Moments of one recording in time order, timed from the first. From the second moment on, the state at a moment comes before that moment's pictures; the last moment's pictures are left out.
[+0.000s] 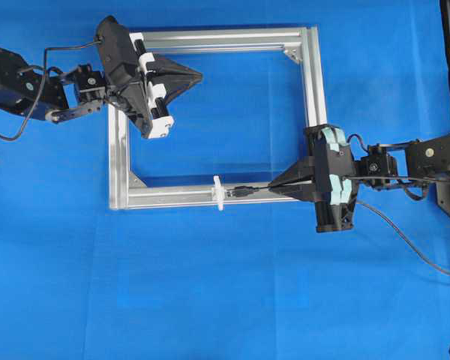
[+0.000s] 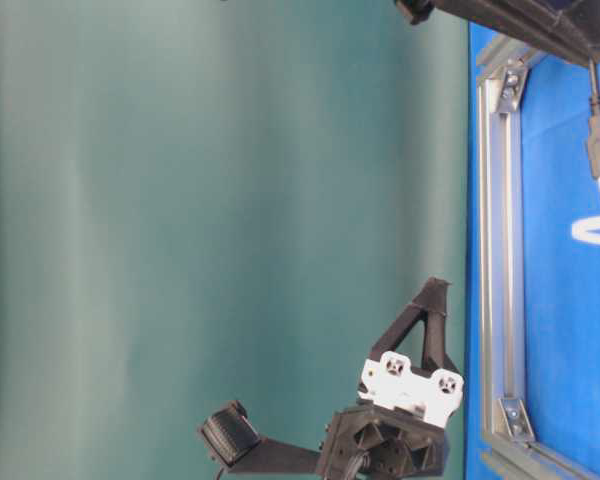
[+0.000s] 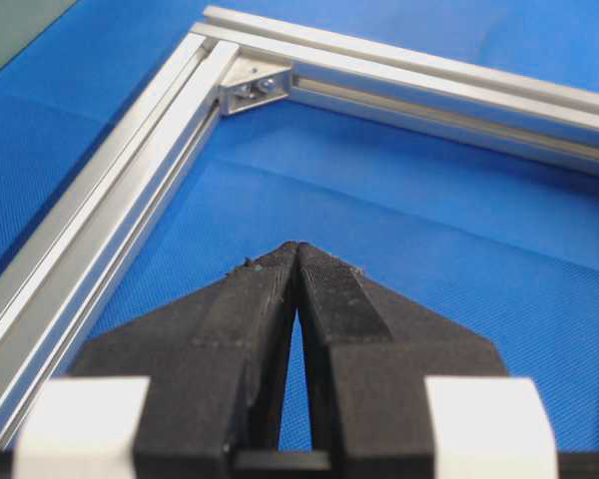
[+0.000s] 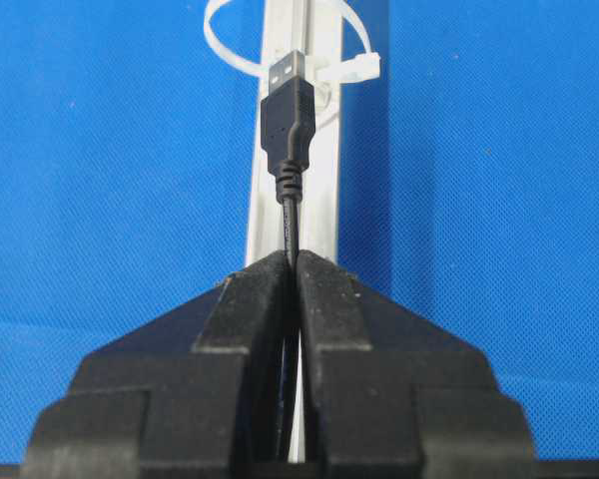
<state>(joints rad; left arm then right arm) 0.27 0.15 0.86 -0.09 -0.78 0.00 0.07 -0.10 1.03 0.05 -0.37 0.06</state>
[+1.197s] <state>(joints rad) 0.27 0.15 0.86 -0.09 -0.78 0.00 0.07 0.10 0.79 0.05 -0.38 0.06</state>
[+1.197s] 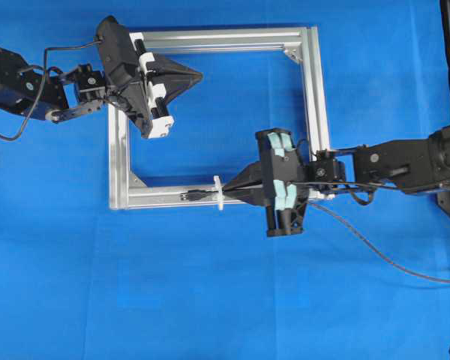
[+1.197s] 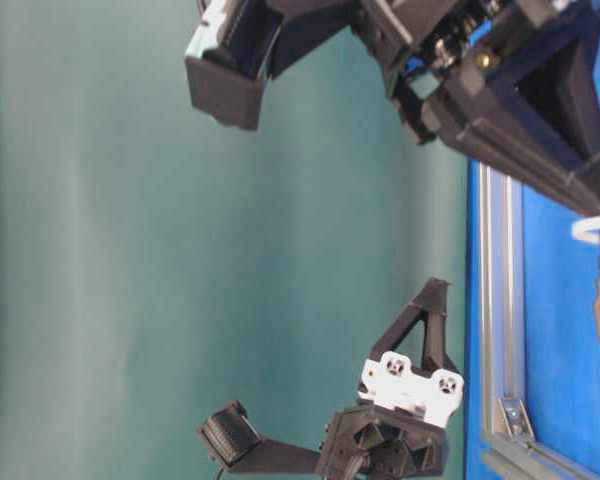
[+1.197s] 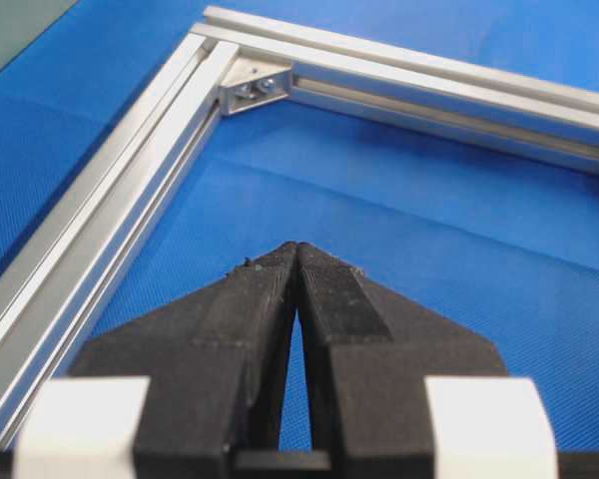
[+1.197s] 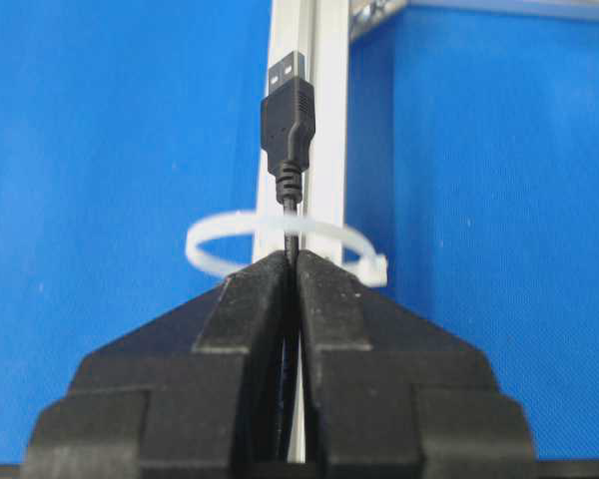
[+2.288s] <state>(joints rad) 0.07 0.14 0.89 -0.09 -0.78 -0.07 0.07 0.11 0.78 0.04 -0.38 0.06</state>
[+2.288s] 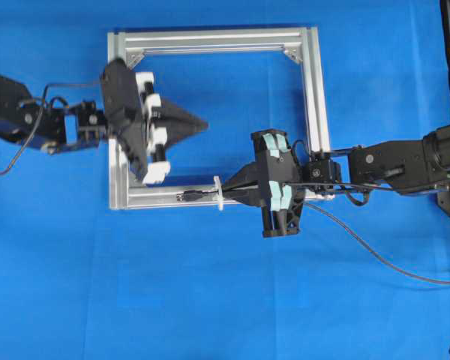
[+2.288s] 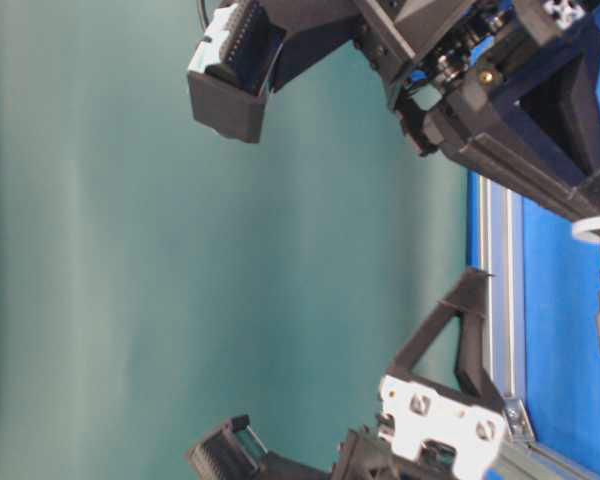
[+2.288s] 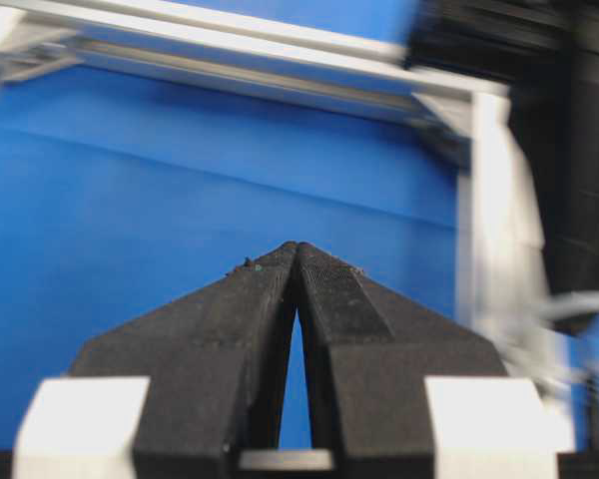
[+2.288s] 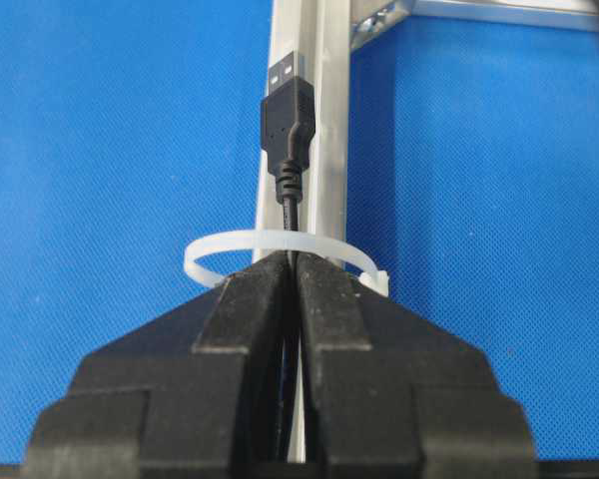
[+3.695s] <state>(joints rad) -0.12 0.10 0.94 -0.09 -0.78 -0.12 0.07 0.11 0.78 0.04 -0.38 0.06</state>
